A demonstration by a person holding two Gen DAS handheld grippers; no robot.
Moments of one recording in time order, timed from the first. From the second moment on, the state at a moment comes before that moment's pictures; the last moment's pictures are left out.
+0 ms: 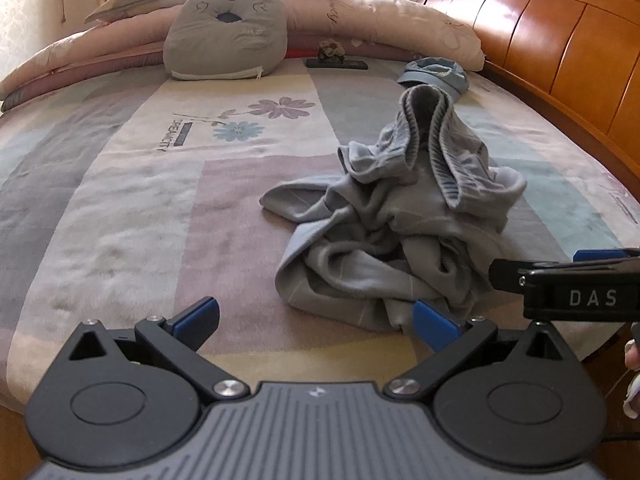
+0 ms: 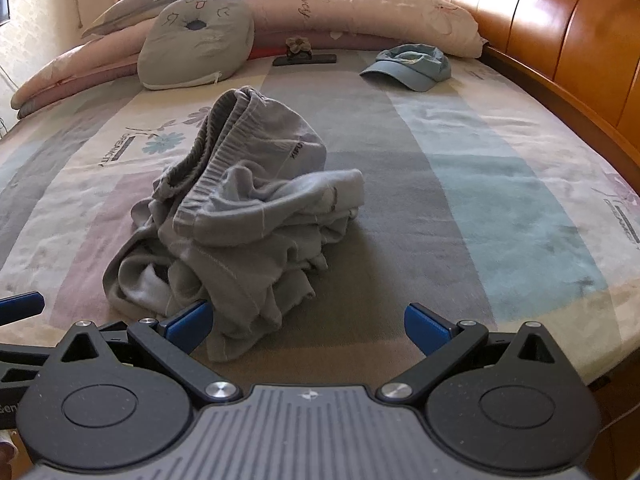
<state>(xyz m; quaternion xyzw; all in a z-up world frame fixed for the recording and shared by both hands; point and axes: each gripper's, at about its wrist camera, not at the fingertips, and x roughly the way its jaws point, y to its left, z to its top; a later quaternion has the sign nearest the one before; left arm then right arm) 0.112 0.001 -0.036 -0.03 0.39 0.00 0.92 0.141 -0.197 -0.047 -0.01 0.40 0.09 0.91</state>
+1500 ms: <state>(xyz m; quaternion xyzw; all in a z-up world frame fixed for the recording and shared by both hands) 0.280 0.057 -0.029 0.05 0.46 -0.08 0.88 0.276 -0.190 0.016 0.00 0.47 0.19 0.86</state>
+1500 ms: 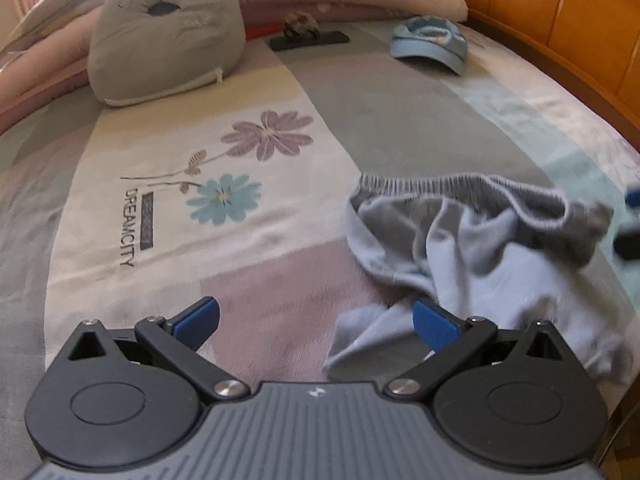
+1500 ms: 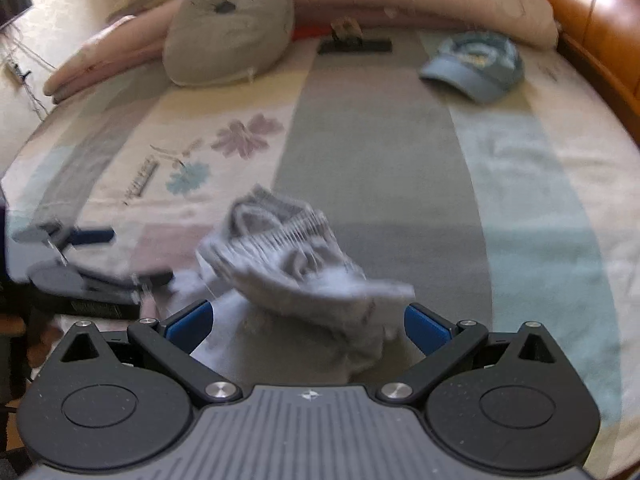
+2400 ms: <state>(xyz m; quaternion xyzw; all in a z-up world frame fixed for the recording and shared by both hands) 0.268 0.035 -0.039 -0.02 0.48 -0.03 0.87 0.442 -0.148 -0.062 -0.10 0.58 0.35 0.73</state>
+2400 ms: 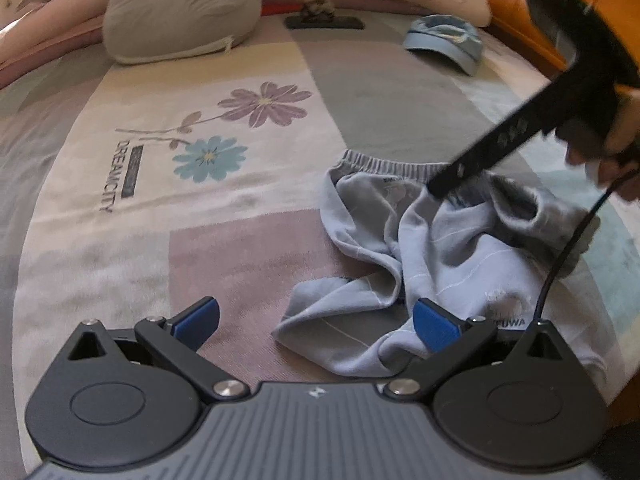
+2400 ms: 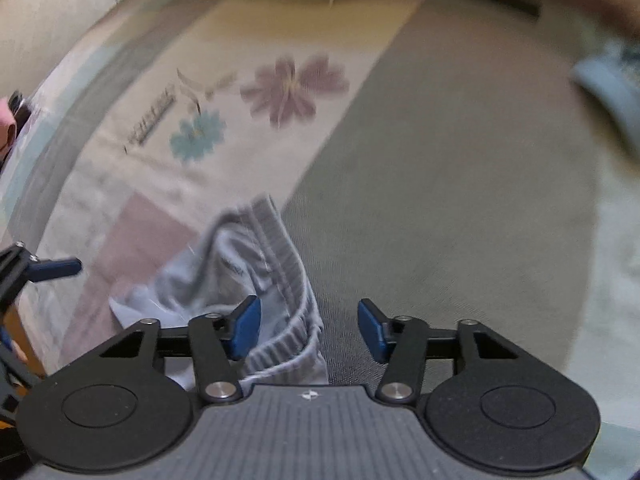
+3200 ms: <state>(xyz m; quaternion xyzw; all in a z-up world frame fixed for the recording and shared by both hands) 0.303 -0.025 -0.009 0.03 0.46 -0.02 0.89 0.505 -0.303 -0.053 -0.06 0.51 0.23 0.83</state>
